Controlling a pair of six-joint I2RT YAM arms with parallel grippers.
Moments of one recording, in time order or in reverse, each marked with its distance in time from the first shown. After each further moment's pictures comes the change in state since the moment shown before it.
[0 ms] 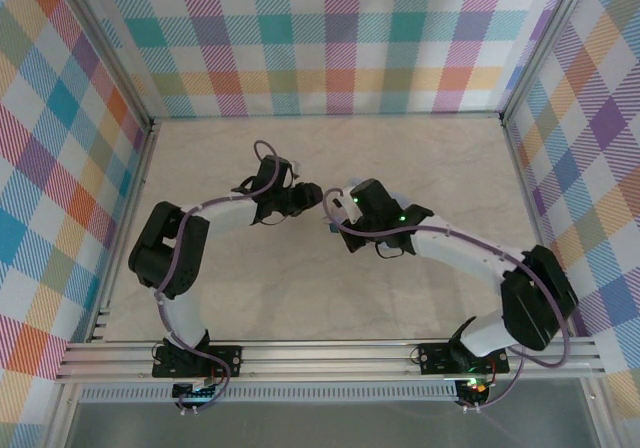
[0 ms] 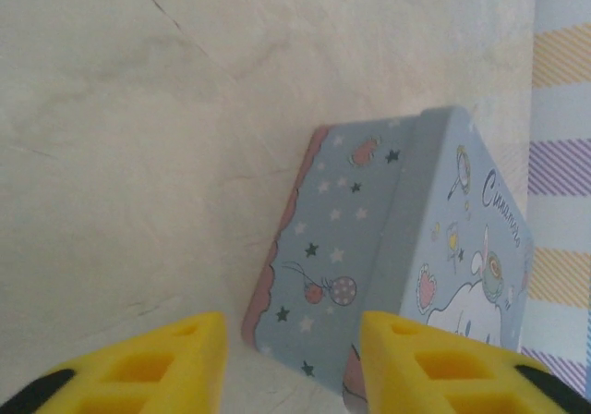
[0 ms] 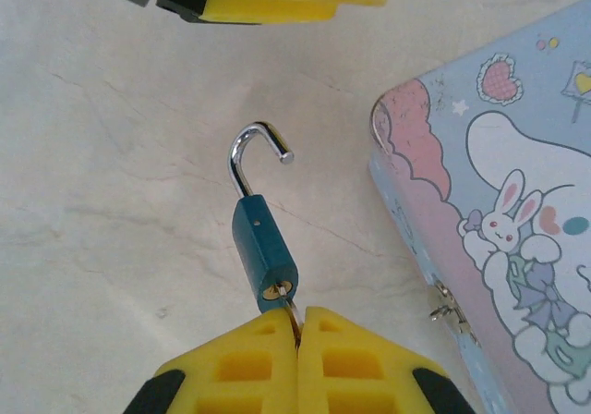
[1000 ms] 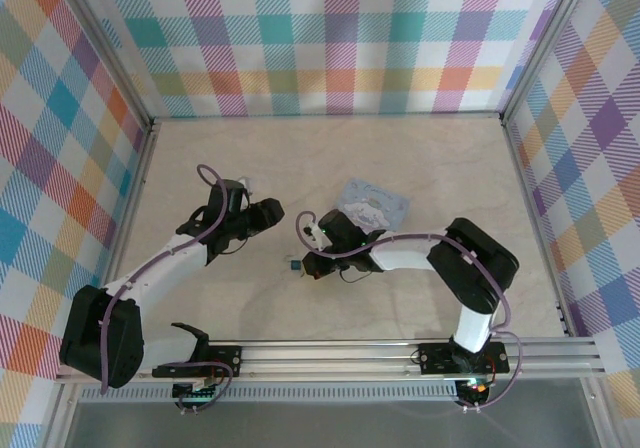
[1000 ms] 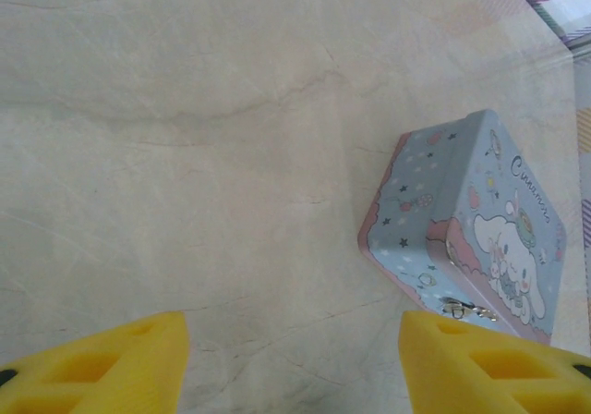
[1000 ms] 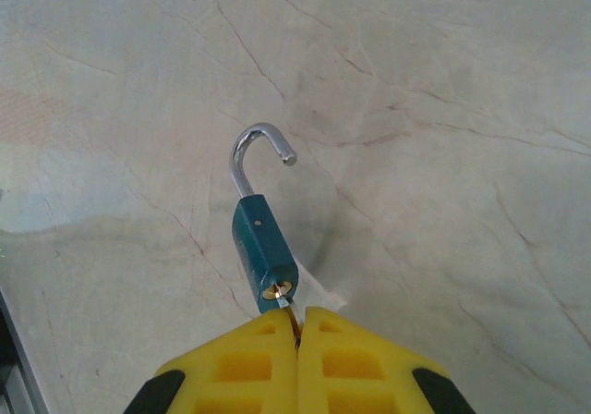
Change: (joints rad) left arm 0.079 -0.560 -0.344 -0.201 -0.217 0.055; right arm 0.151 0.366 -0.082 0.463 -0.280 0.374
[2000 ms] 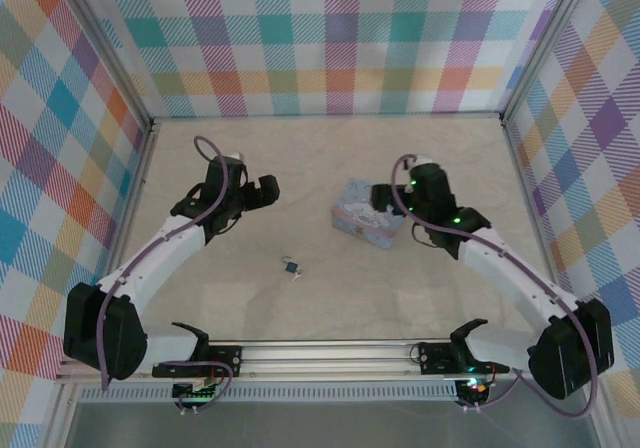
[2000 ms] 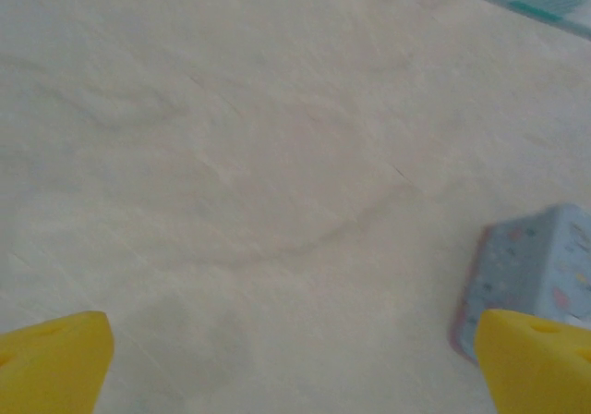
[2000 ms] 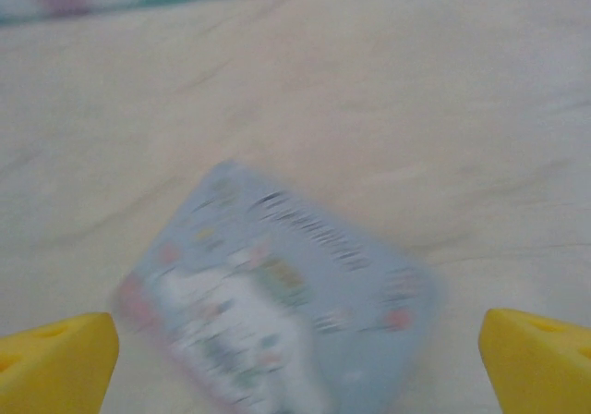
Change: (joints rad) left arm 0.008 0.051 0.237 -0.174 -0.322 0.270; right arm -0.442 -0.640 0.000 -0.389 0.546 -0.136
